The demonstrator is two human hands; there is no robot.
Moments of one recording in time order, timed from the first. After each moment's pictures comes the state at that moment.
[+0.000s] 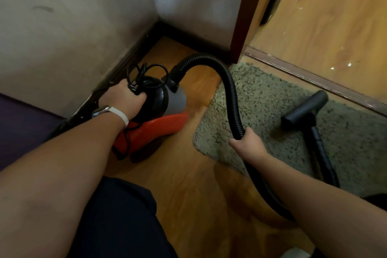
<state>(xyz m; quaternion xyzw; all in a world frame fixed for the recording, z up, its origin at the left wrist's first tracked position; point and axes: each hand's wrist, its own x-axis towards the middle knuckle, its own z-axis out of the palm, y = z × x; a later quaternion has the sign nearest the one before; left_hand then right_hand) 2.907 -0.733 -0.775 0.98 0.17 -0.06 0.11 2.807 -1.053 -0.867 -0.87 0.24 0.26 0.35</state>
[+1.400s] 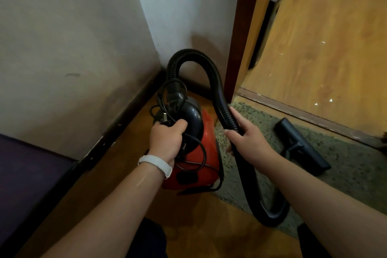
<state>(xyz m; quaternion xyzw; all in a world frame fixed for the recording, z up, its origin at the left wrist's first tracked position) 2.878 -0.846 -0.689 0.75 0.25 -0.05 0.61 2.858 -1.047 -0.695 -0.78 0.11 0.15 0.60</state>
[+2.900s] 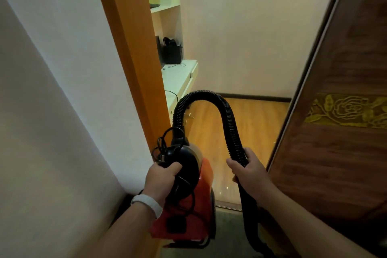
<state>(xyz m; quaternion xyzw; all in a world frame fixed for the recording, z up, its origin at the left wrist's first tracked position) 2.784 -1.069 0.030 0.77 0.08 -0.12 0.61 2.704 -1.287 0.016 -0.78 0.18 -0.10 0.59</state>
